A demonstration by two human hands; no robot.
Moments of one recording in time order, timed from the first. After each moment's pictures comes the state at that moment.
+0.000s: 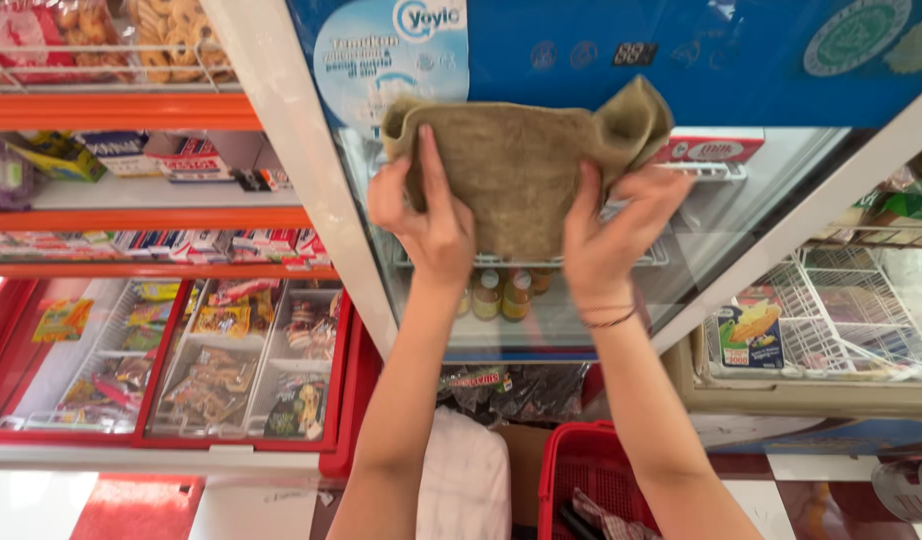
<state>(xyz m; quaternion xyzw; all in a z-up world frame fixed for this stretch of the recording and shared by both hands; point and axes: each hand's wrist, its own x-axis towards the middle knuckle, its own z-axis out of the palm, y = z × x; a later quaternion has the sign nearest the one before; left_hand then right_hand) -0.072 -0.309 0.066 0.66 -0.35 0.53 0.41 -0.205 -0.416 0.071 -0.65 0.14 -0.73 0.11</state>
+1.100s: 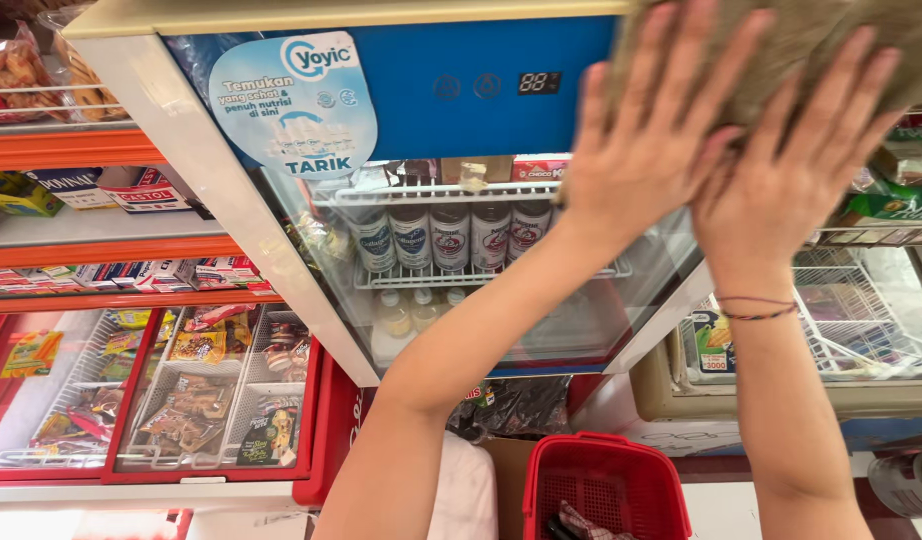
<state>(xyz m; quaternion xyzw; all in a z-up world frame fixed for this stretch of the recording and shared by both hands) -0.212 -0.467 0.141 0.67 -0.53 0.45 0.28 -0.329 -0.535 0.119 -0.80 0.31 -0.48 -0.17</state>
